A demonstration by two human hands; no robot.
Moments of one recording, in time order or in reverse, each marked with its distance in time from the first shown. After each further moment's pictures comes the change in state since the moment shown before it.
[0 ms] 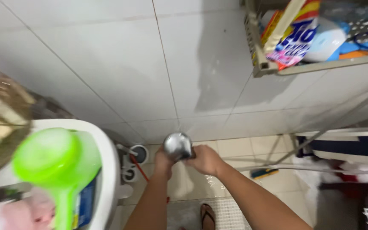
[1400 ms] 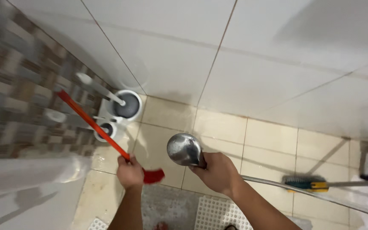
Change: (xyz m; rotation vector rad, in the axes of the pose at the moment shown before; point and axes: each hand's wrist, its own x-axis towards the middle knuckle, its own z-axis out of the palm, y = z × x) left_hand 0.157 -0.431 -0.144 0.620 0.860 -0.043; right_hand 0.157 0.239 0.228 -0.184 -0.259 0.154
